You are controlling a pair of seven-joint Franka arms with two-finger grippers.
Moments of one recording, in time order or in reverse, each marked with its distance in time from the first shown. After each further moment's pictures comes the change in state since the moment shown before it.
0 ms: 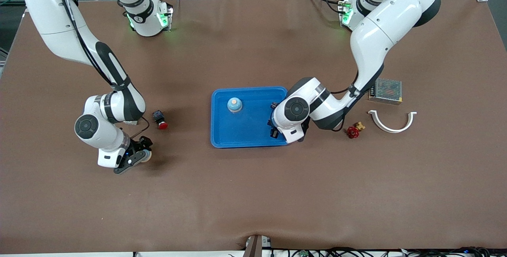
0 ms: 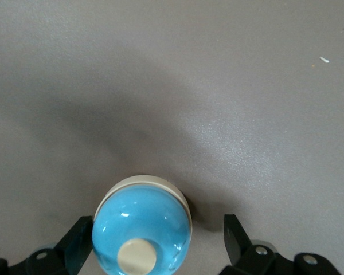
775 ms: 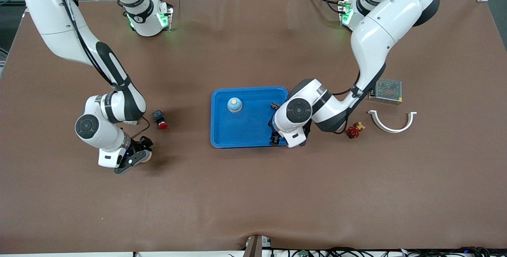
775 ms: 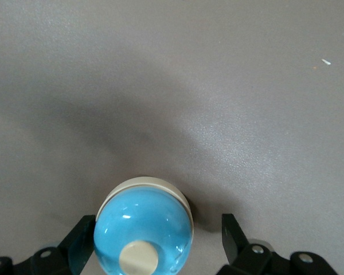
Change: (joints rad) left arm 0.004 -0.021 0.008 0.072 0.000 0.004 0.004; right arm 0.000 0.001 0.001 -0.001 0.000 0.004 -0.001
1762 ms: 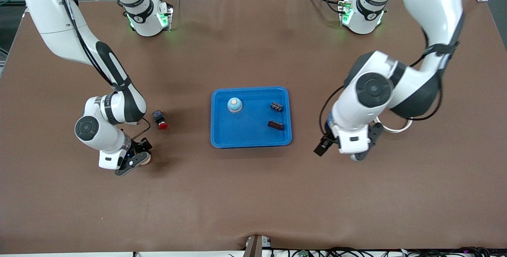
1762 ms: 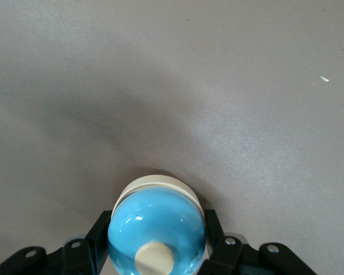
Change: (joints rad) left arm 0.203 -0.333 0.000 0.053 0.000 -0.301 0.657; right arm 0.003 0.002 0.016 0.061 0.000 -0.094 0.018
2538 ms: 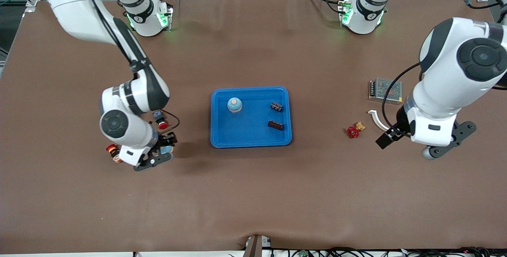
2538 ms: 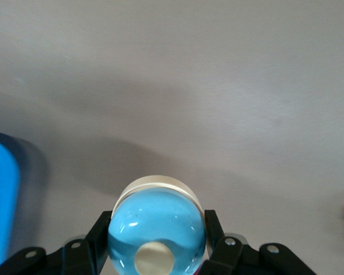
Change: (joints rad) left arm 0.189 -0.171 0.001 0.000 -0.010 -0.117 0.469; right arm 0.213 -0.086 0.022 0.129 0.010 -0.290 0.559
